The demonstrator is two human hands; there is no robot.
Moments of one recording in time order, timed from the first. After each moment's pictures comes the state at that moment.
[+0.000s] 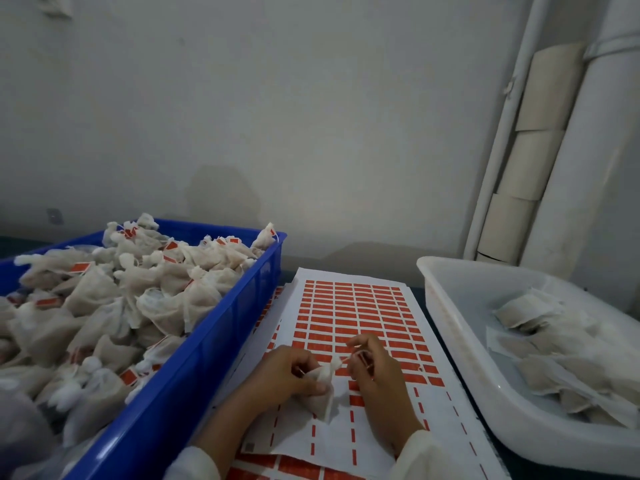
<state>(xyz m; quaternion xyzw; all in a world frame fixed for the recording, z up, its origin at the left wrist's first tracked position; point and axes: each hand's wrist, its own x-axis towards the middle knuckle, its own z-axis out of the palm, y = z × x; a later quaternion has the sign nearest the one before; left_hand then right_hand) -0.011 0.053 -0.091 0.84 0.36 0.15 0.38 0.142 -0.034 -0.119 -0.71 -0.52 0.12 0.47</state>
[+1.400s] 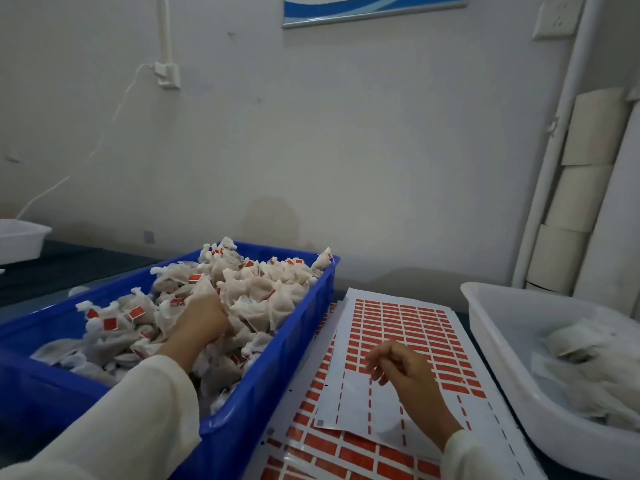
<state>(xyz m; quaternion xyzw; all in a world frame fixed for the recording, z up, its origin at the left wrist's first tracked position) -0.184 0.074 0.008 0.69 0.69 0.18 0.13 0.088 -0.070 -0.060 -0.57 -0.61 0.18 0.52</state>
